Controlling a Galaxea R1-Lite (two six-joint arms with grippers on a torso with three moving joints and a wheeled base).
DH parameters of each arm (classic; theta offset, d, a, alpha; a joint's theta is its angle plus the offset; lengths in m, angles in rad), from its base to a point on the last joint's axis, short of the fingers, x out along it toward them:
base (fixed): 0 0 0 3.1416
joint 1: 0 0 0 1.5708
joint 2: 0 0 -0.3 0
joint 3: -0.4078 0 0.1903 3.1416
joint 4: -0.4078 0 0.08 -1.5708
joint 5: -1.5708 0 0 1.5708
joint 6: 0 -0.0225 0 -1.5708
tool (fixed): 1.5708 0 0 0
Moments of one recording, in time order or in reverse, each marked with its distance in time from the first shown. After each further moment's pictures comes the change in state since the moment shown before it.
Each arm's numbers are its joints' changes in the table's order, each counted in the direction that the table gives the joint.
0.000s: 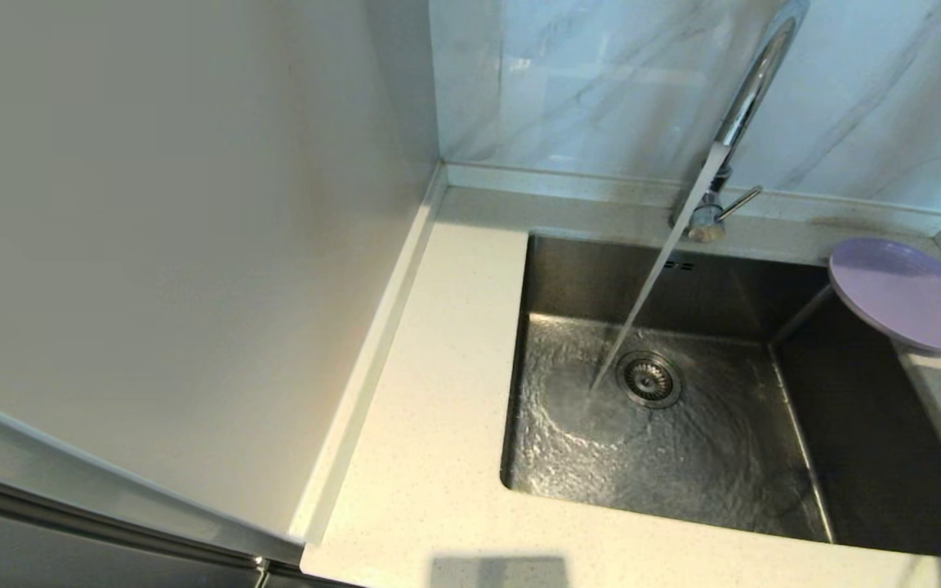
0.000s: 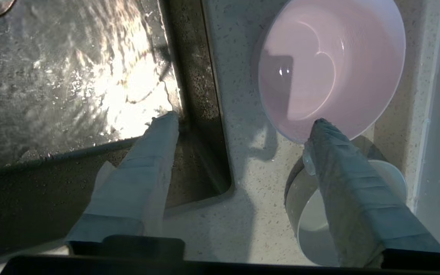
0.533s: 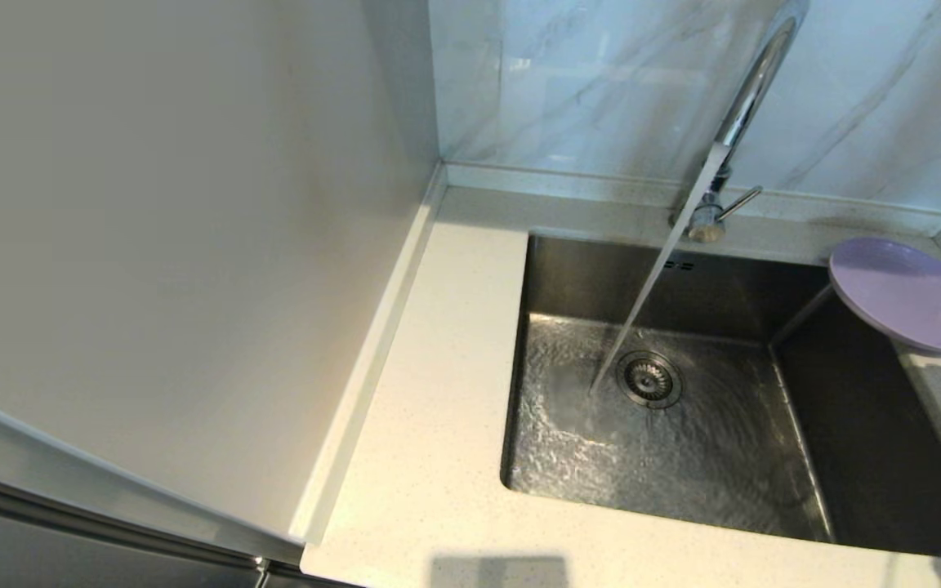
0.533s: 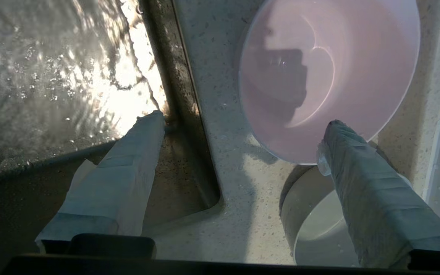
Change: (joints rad) left arm 0.000 0.000 0.000 0.000 0.000 0.000; right arm 0.041 0.102 -0.005 0.030 -0.009 -0.002
